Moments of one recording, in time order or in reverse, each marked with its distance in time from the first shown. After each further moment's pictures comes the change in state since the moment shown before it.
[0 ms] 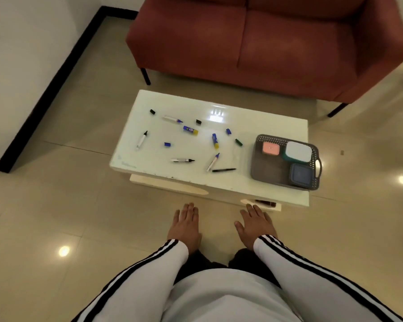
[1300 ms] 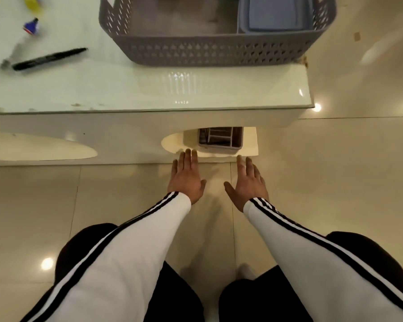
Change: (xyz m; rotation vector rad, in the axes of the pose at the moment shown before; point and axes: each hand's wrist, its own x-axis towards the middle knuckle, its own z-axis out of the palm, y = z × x) left_hand 0.446 0.252 0.433 0.033 0.173 0.073; right_hand 0.334 0.349 0.447 0.374 0.248 0.166
